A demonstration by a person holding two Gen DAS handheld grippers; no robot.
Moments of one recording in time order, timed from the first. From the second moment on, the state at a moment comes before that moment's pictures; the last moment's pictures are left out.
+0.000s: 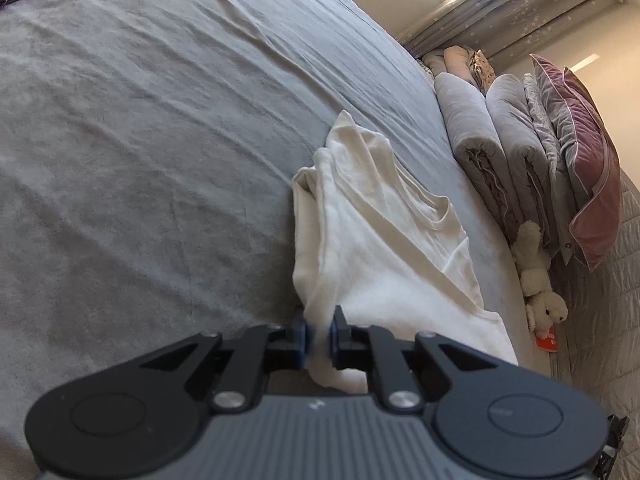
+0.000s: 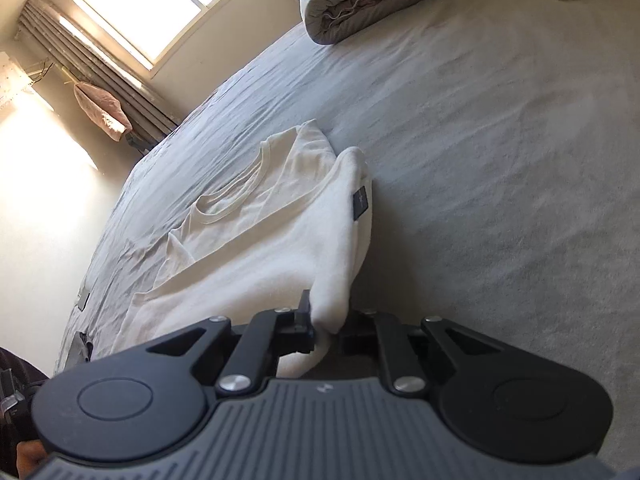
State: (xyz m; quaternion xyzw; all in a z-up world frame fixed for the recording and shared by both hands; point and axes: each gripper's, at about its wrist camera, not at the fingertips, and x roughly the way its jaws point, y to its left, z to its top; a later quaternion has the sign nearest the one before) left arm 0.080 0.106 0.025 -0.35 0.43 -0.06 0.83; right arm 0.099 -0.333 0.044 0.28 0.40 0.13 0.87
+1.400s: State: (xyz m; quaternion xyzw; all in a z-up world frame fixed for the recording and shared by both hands) left arm 0.008 0.043 0.025 -0.09 0.39 -0.07 0.91; right arm 0.061 -0.254 0.029 -0.04 0.40 0.19 0.90
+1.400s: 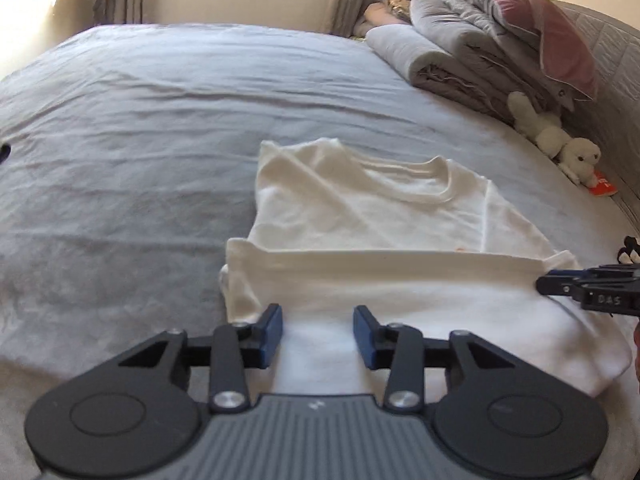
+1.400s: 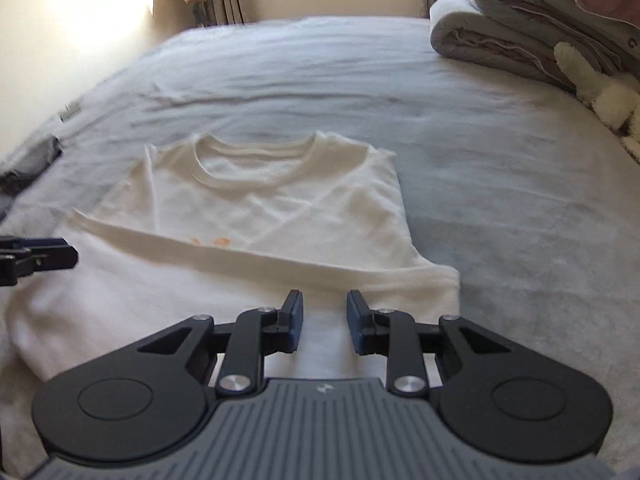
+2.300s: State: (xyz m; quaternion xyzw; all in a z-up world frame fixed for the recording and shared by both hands) left arm 0.034 0.090 0.034 -0.22 0.39 -0.07 0.89; right arm 0.086 -0.291 0.035 0.01 0.42 0.13 0.90
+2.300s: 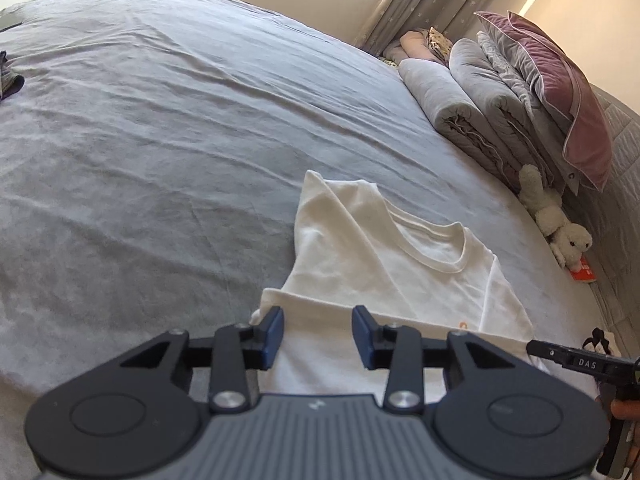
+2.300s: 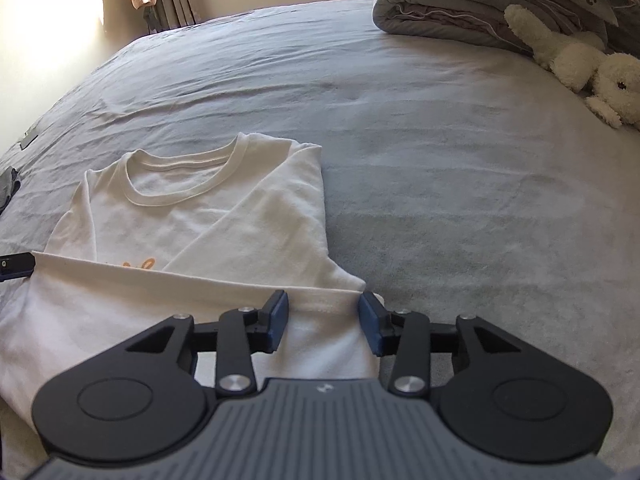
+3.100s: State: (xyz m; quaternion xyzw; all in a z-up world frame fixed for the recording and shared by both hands) left arm 0.156 0.094 0.027 -0.14 0.37 -0.12 0.91; right arm 0.178 -0.286 0.034 0.06 0.36 0.18 0.91
